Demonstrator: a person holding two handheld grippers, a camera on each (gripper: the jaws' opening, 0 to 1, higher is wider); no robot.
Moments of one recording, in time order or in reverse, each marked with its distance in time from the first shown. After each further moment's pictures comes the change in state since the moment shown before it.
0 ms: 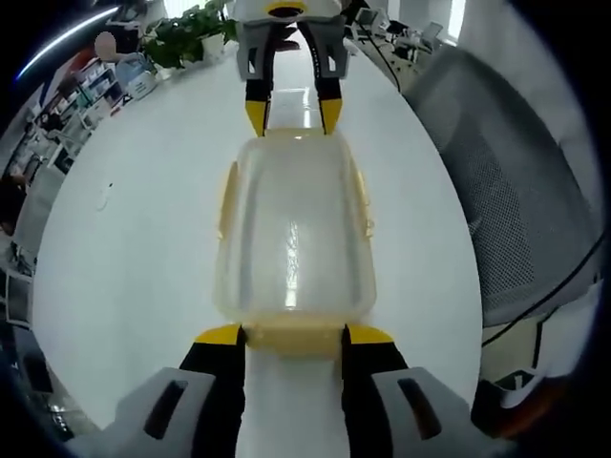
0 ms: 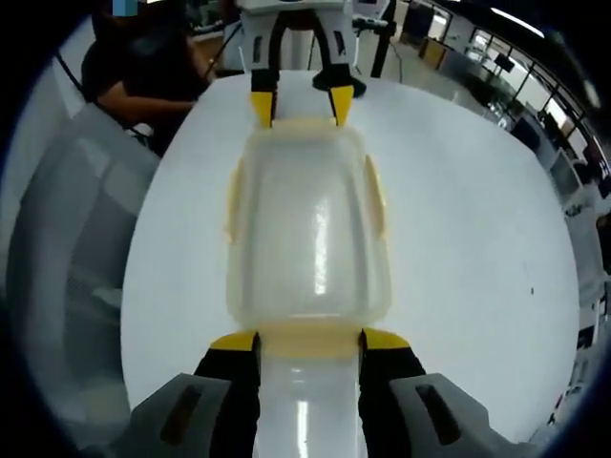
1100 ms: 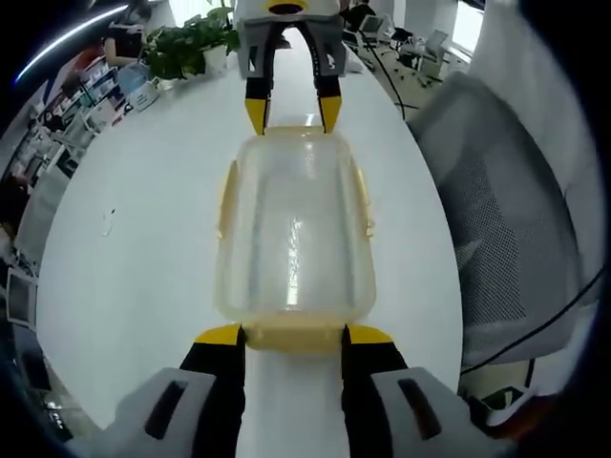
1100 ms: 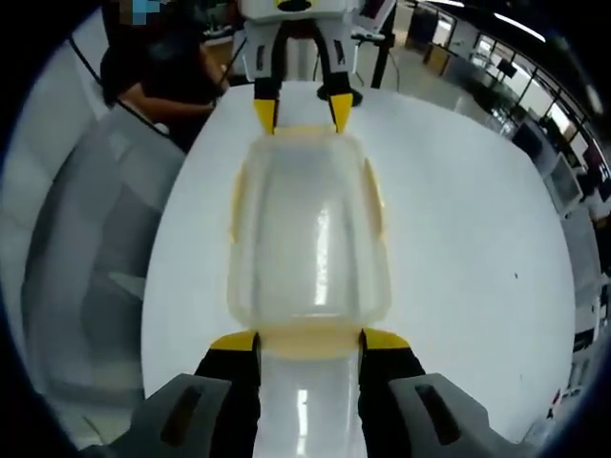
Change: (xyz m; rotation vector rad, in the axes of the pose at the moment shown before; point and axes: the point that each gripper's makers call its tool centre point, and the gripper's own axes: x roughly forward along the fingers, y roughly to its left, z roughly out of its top) left arm -0.009 -0.002 0.057 -0.013 -0.012 0.003; right arm -0.053 0.003 -0.029 -0.012 -0.020 0.017
